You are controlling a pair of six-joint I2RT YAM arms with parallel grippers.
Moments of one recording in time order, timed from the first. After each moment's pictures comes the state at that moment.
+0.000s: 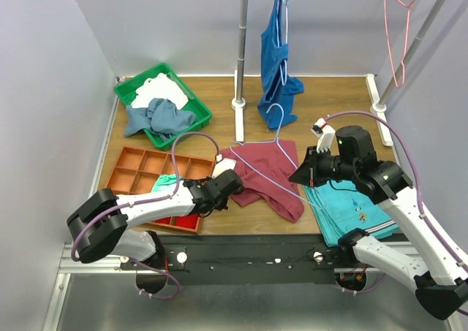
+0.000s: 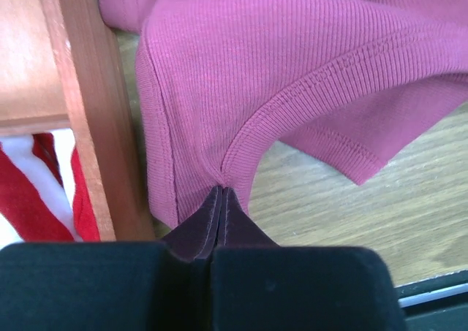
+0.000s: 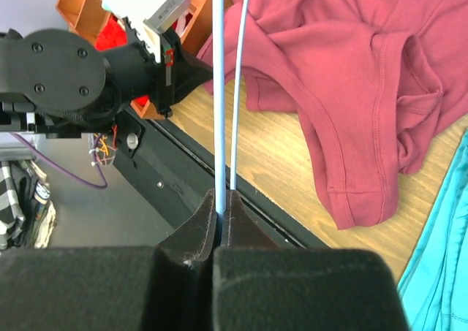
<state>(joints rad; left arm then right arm) -1.01 1.33 0.68 -0.41 -0.37 -0.65 0.51 0.89 1.03 -0.81 -0.42 0.39</state>
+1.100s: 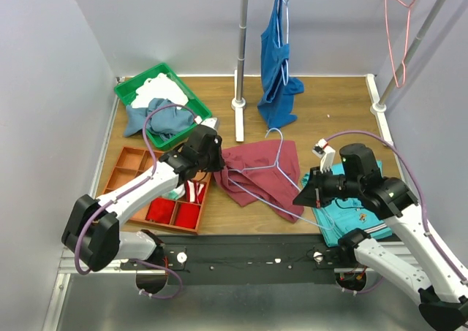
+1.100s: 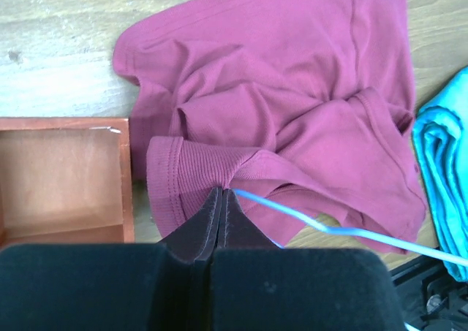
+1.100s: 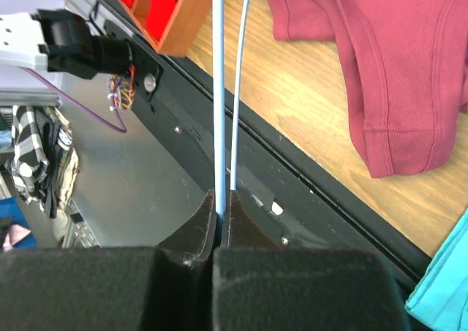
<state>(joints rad) -0.63 1.29 0.87 -0.32 -0.03 -0.59 0.51 0.74 0.91 -0.92 -0.55 0.40</state>
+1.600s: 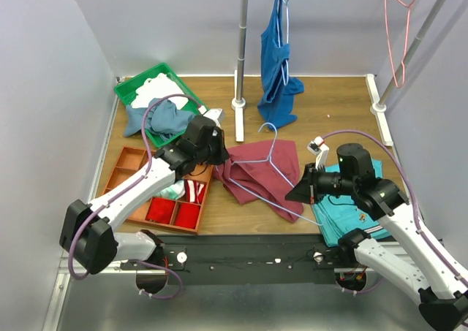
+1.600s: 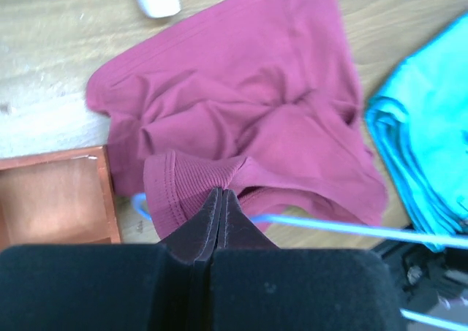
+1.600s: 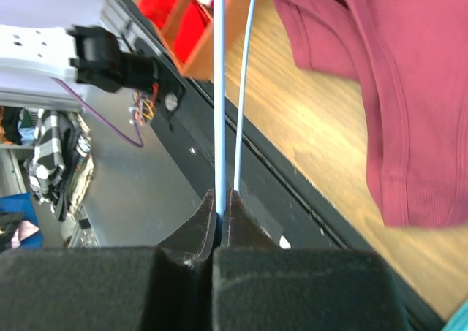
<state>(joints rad) -0.63 1.28 0.99 -0.38 0.04 -0.50 0.51 0.74 0.79 -0.71 -0.63 0.43</state>
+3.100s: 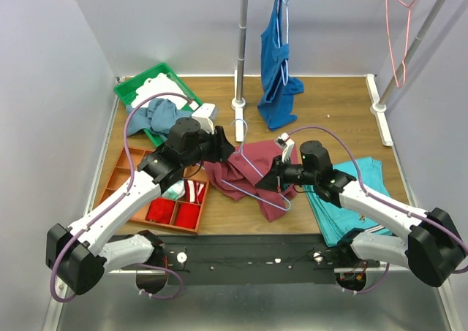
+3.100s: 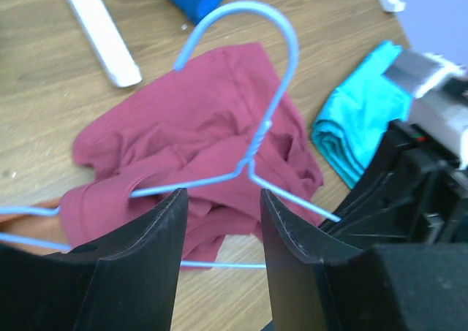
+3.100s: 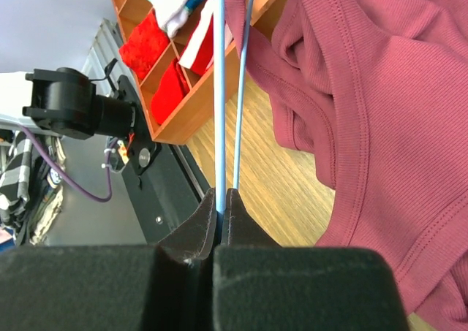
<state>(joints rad) -0.63 1.10 0.94 -0.28 0.10 -0.43 0.64 1.14 0.59 0.07 -0.58 0.50</state>
